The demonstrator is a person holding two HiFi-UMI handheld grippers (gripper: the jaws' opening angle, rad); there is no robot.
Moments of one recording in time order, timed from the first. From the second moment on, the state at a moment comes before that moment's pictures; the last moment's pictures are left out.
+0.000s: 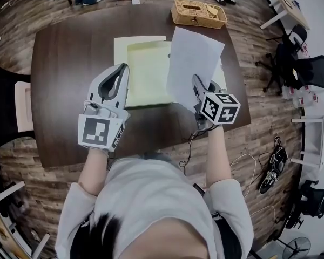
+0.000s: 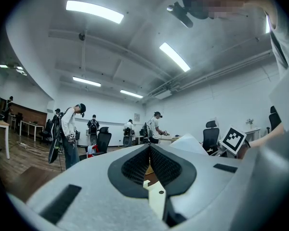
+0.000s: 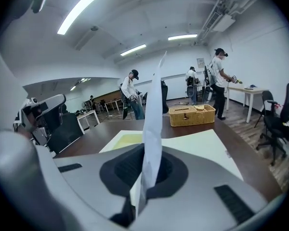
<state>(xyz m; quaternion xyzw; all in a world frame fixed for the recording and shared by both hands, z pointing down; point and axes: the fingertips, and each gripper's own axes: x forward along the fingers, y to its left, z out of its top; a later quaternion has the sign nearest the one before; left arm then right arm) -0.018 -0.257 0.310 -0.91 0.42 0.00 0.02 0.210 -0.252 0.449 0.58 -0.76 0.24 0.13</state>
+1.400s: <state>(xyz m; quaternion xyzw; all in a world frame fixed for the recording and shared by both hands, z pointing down) 0.010 -0.196 0.280 -0.90 0.43 0.02 0.05 0.201 -0.173 0.335 0.63 -0.77 0.05 0.09</state>
